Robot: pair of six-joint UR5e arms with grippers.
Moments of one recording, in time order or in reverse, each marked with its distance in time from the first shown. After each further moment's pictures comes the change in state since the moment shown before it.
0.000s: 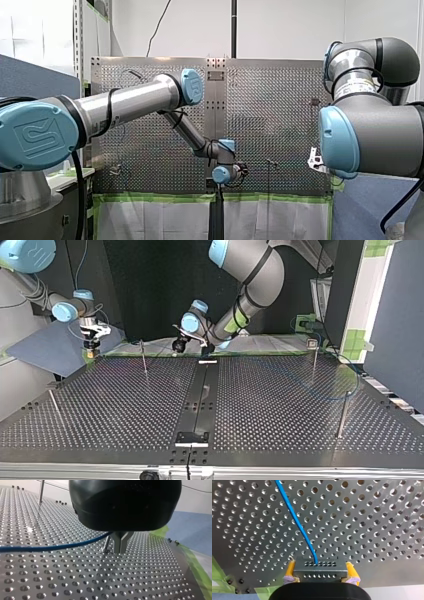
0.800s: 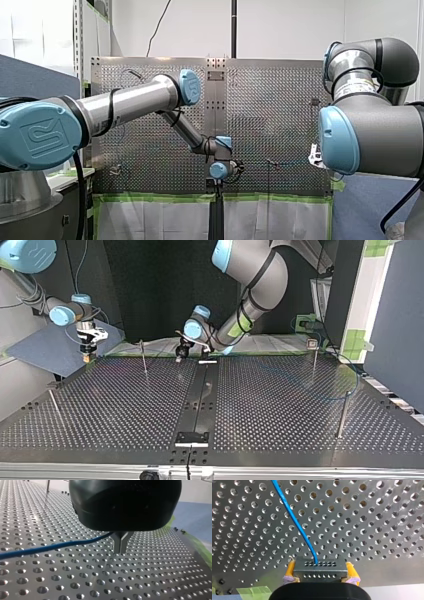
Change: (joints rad) left arm 0.032 0.001 0.036 -0.043 0.000 0.019; right arm 0.003 0.003 -0.051 0.020 0.025 -0.003
